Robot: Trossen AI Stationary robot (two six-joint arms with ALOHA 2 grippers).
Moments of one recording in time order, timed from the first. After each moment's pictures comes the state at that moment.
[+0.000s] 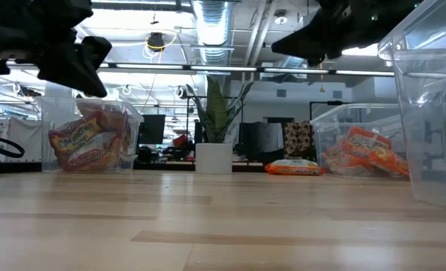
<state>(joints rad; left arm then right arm) -0.34 0.83 0.48 -0.29 -0.48 0.20 0.12 1.21 0.52 0.54 0.16 -0.12</state>
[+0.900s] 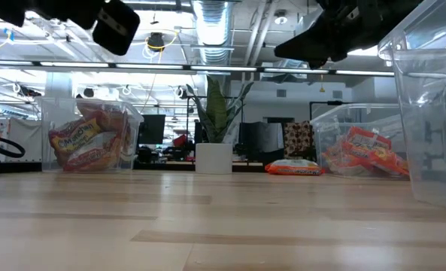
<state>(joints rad) -0.36 1.06 0.48 0.38 0.04 -0.09 0.13 1.21 0.52 0.49 0.15 -0.09</state>
